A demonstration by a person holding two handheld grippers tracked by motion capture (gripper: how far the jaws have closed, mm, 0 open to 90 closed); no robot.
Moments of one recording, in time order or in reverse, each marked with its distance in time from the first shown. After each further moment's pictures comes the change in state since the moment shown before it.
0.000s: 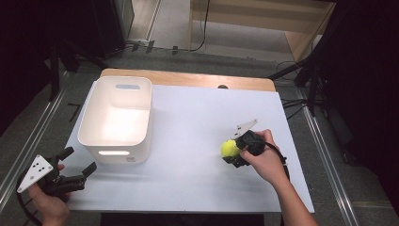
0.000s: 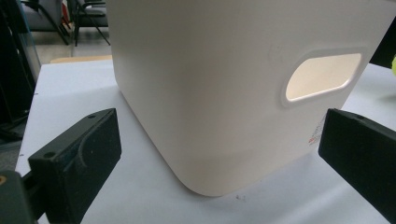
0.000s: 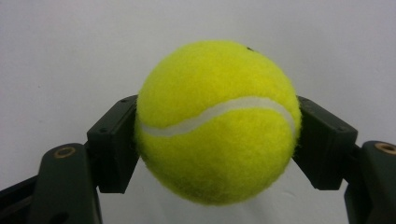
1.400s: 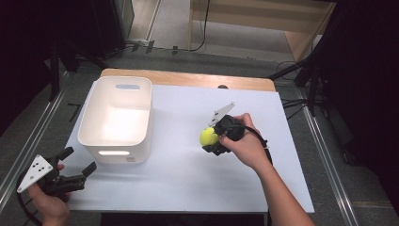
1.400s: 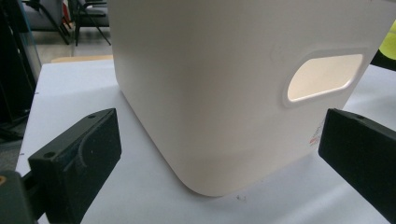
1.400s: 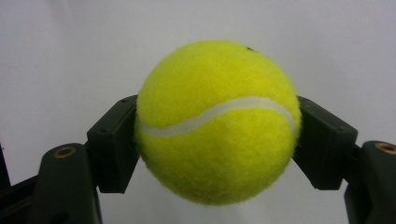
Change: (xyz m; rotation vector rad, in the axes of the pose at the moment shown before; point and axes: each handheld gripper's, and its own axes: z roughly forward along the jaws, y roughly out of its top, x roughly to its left) left arm 0.001 0.000 0.000 -0.003 0.001 -0.003; right arm 0.015 0.078 -0.006 -0.027 0.048 -0.099
